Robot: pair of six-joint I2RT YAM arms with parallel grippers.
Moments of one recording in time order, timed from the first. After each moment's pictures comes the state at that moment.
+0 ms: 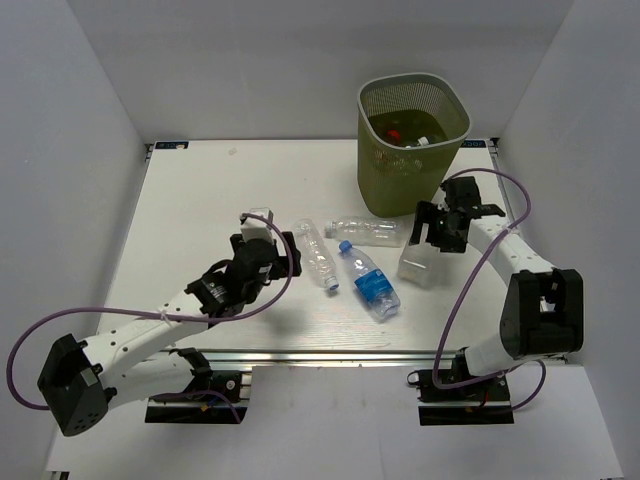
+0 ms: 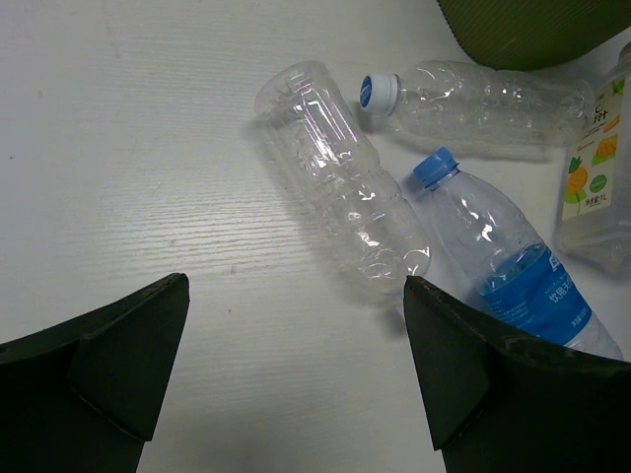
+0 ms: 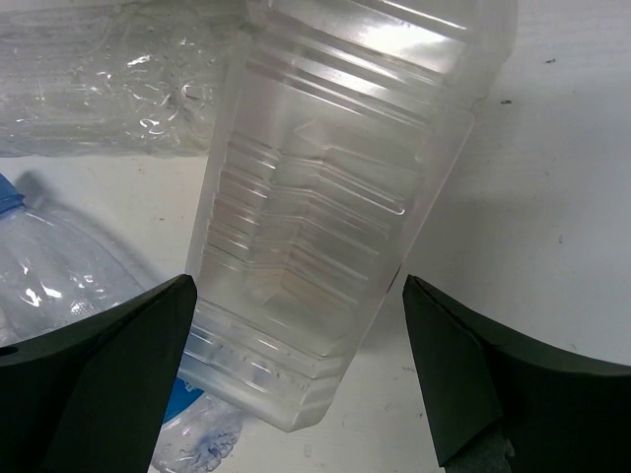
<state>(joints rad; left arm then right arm) -0.84 1.02 0.68 -0.17 -0.51 -0.56 0.12 1.48 1.02 -0.58 -0.09 0.26</state>
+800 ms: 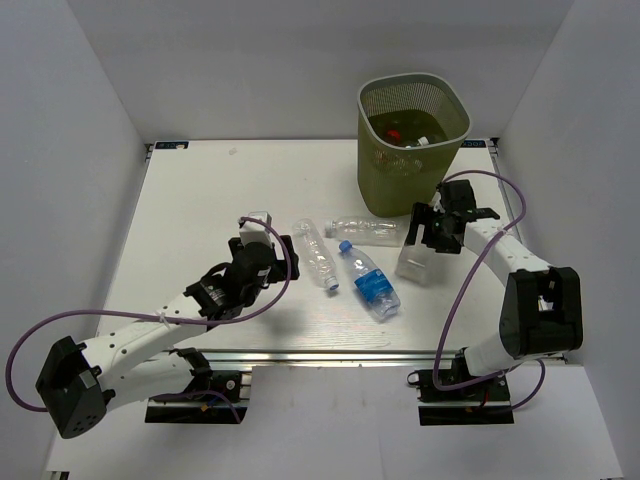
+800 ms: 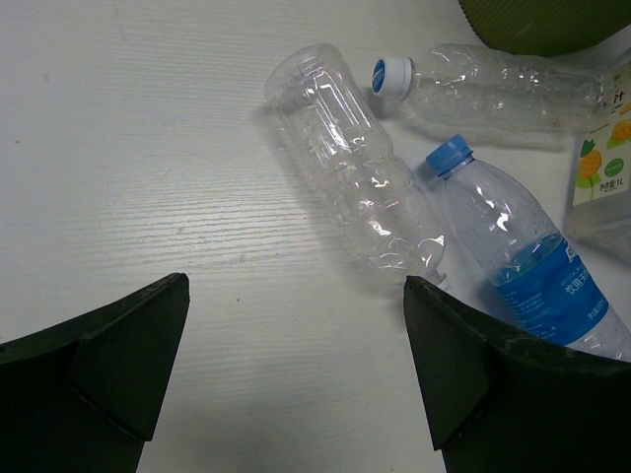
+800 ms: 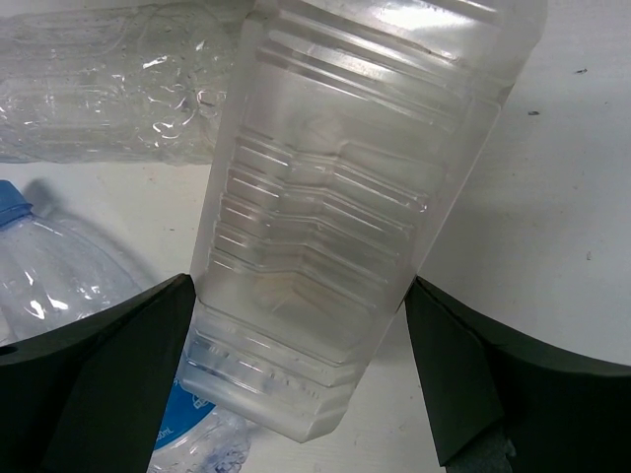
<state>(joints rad) -0.84 1.00 0.65 -0.18 -0.51 -0.57 0.15 1.49 0.98 -0.52 -0.08 0.29</state>
